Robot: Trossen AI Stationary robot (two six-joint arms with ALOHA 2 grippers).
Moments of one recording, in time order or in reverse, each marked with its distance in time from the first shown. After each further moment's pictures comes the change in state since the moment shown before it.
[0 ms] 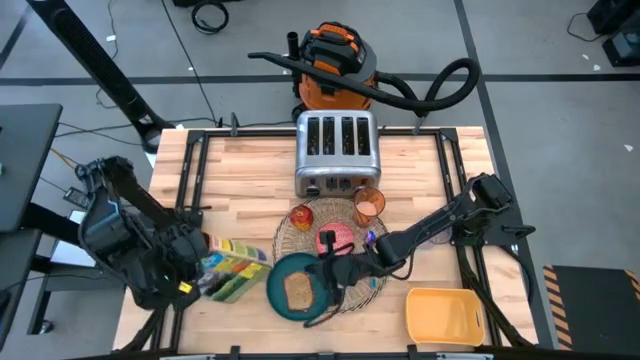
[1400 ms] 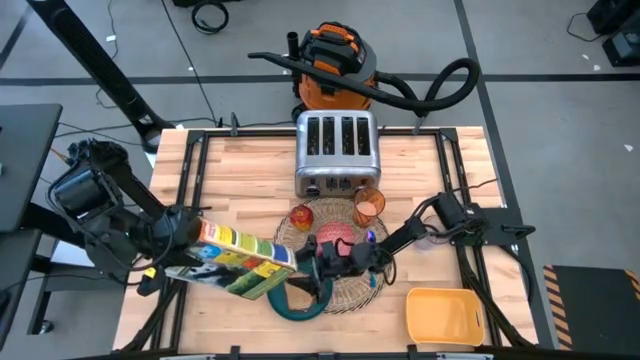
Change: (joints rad) left arm -0.002 -0.193 0.001 0.220 -0.159 0.531; right arm -0.070 0.361 -0.176 1.475 -0.167 0.366
